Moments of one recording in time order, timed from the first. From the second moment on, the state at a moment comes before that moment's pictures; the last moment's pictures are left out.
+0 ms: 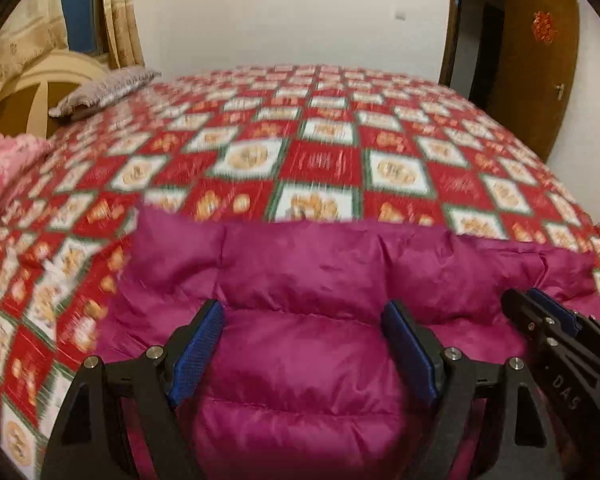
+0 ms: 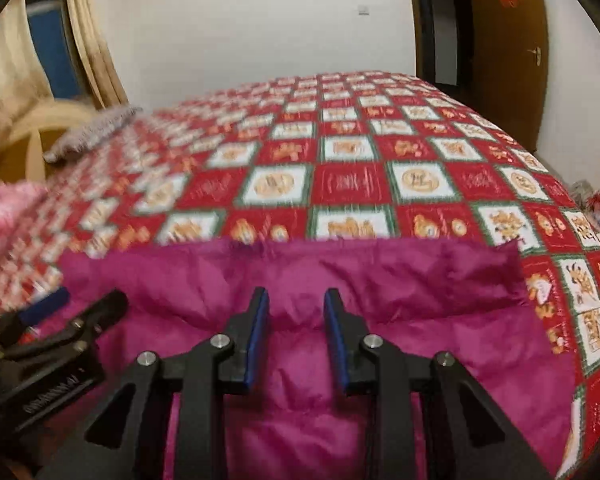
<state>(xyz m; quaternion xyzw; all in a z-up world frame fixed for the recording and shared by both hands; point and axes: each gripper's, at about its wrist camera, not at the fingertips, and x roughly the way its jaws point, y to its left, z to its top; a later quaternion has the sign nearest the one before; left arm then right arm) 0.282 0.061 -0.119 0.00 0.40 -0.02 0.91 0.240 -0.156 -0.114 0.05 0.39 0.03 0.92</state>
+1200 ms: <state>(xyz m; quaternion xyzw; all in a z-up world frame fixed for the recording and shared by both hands) 0.292 0.054 -0.143 0.01 0.43 -0.03 0.90 0.235 -0.270 -0.140 0.12 0.40 -0.04 0.91</state>
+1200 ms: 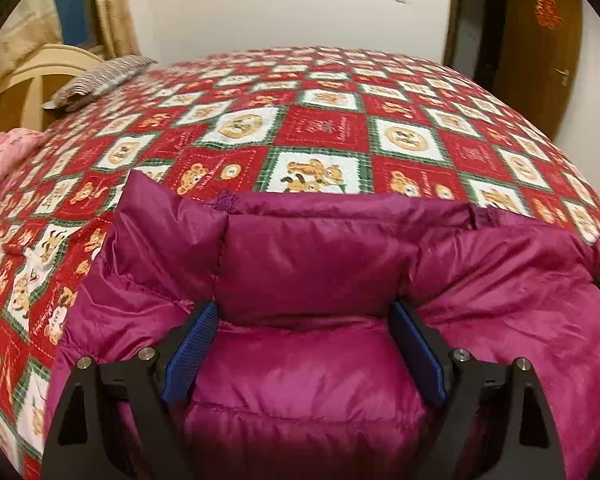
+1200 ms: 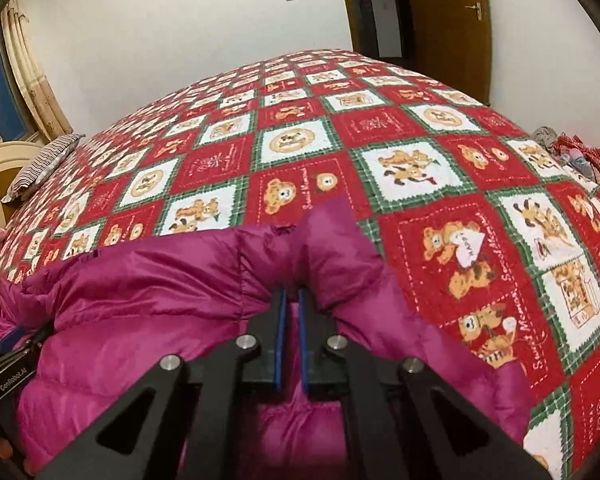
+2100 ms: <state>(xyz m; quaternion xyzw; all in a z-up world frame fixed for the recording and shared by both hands) 0.138 0.147 -0.151 -0.21 0.40 0.00 0.89 0.146 -0.137 -0.152 0.14 0.41 0.08 0.90</state>
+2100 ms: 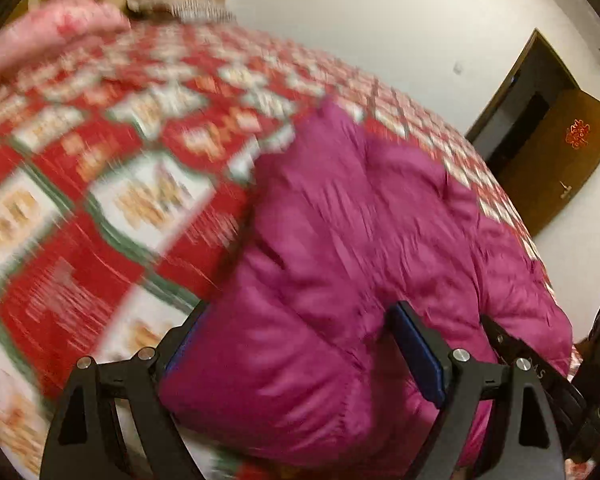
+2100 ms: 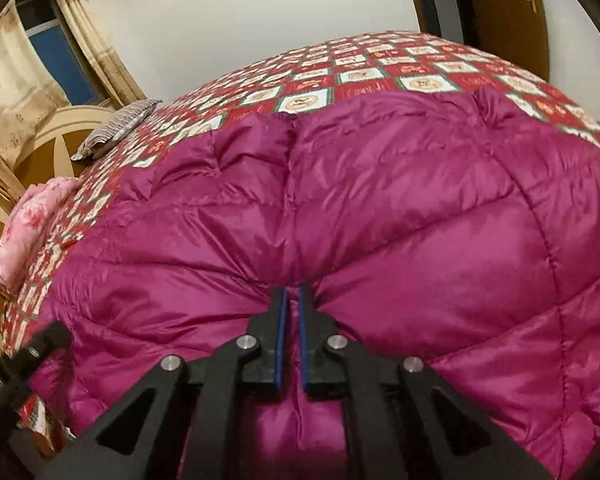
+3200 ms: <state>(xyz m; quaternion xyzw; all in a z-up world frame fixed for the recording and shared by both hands) 0.125 -0.094 -0.040 0.10 0.25 -0.33 0.91 0.067 -0.296 -0.112 0.31 0.34 0.05 0.89</state>
